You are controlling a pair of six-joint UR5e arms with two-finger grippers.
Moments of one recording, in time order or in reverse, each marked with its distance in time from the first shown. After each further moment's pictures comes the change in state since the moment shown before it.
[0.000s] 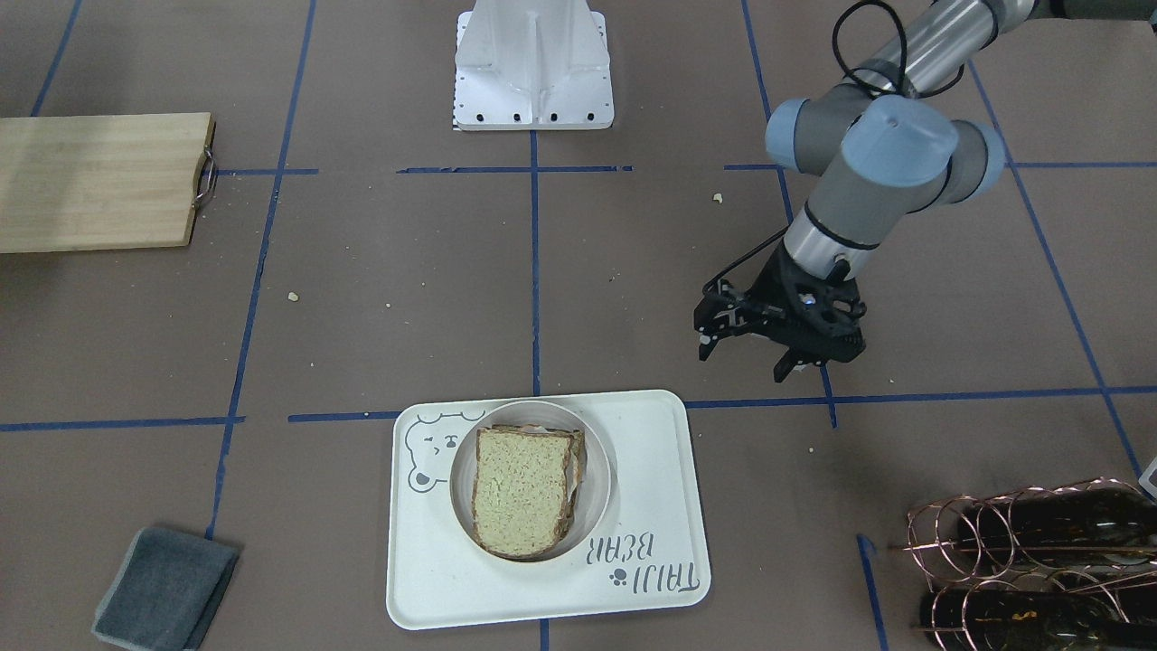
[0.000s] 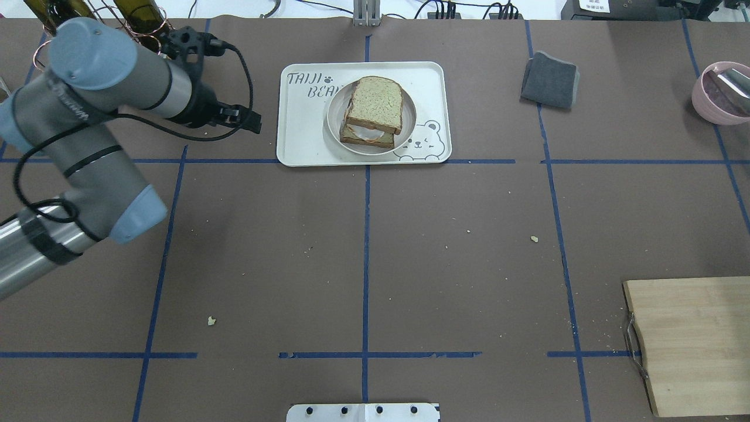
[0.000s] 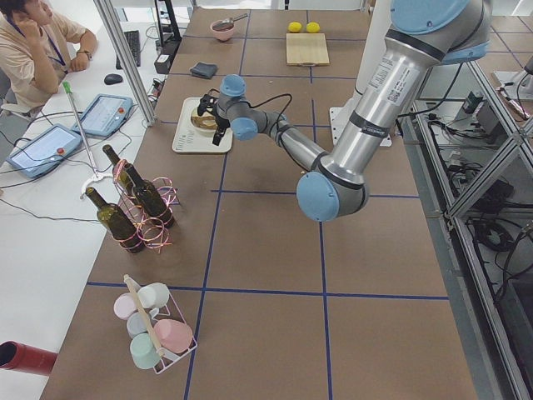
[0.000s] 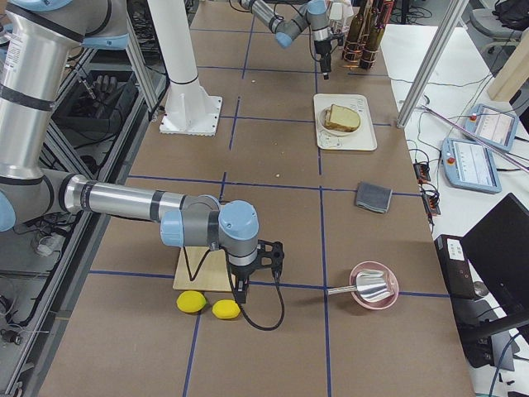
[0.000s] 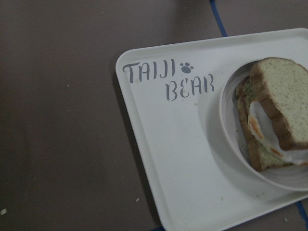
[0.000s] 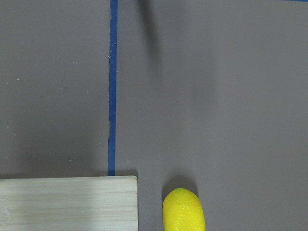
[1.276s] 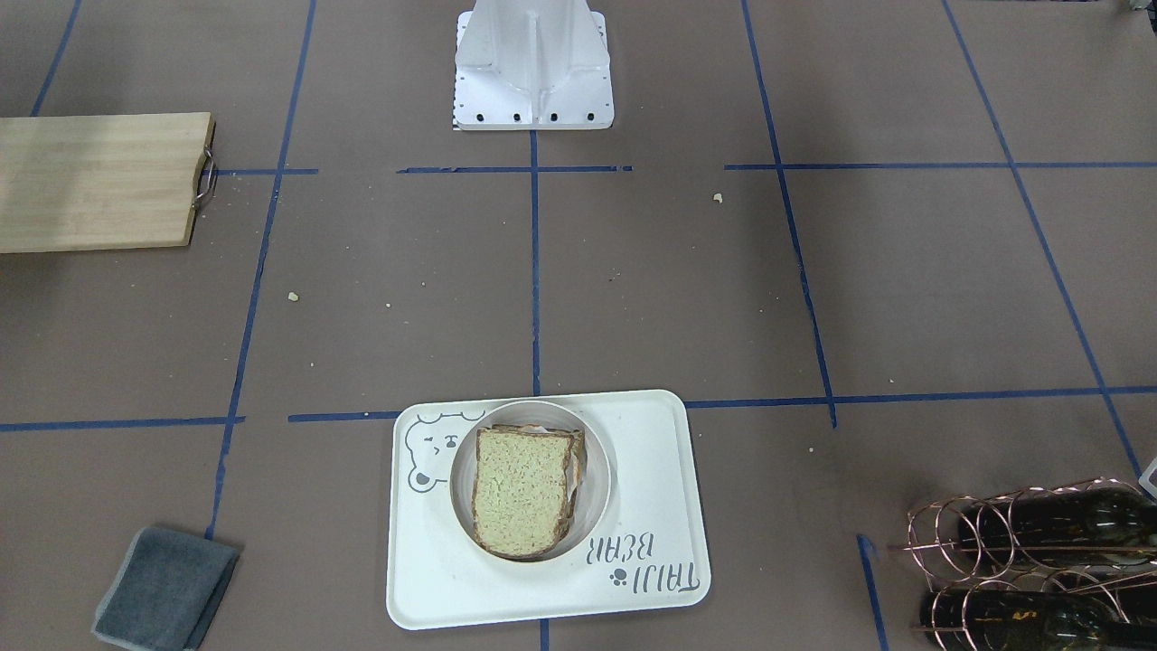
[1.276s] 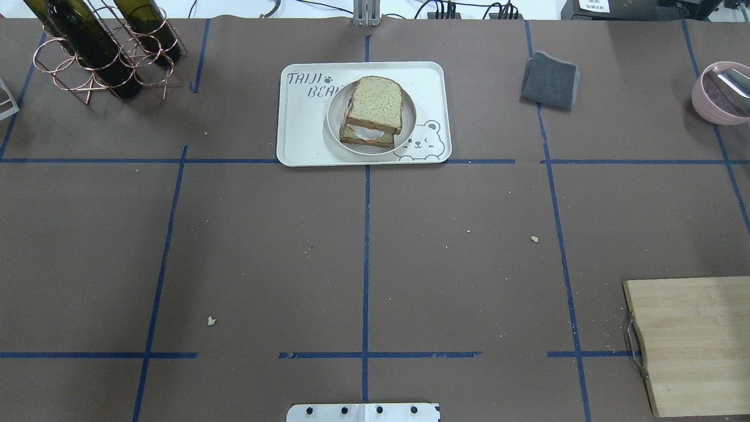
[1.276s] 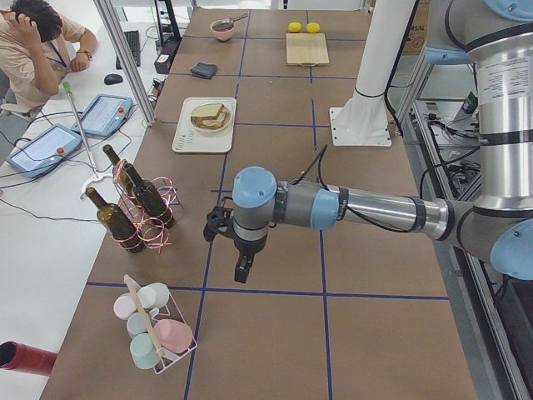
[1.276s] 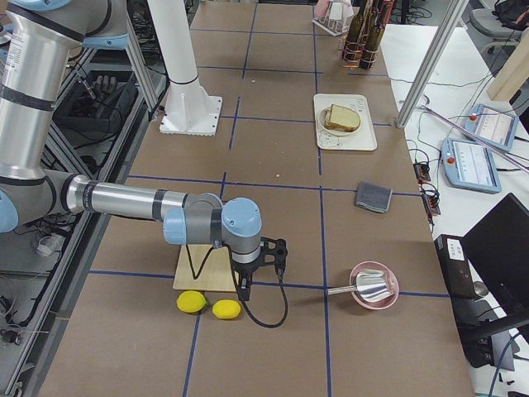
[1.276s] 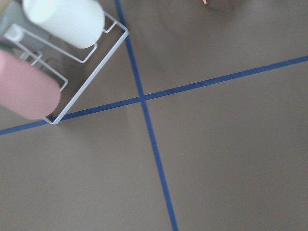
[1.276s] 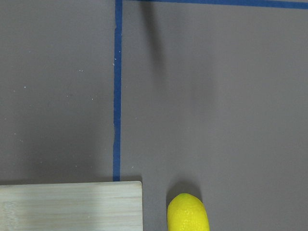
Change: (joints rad) left arm -0.770 0.634 -0.171 0.470 -0.295 1.003; right arm -0.001 0.009 0.002 0.000 0.006 0.013
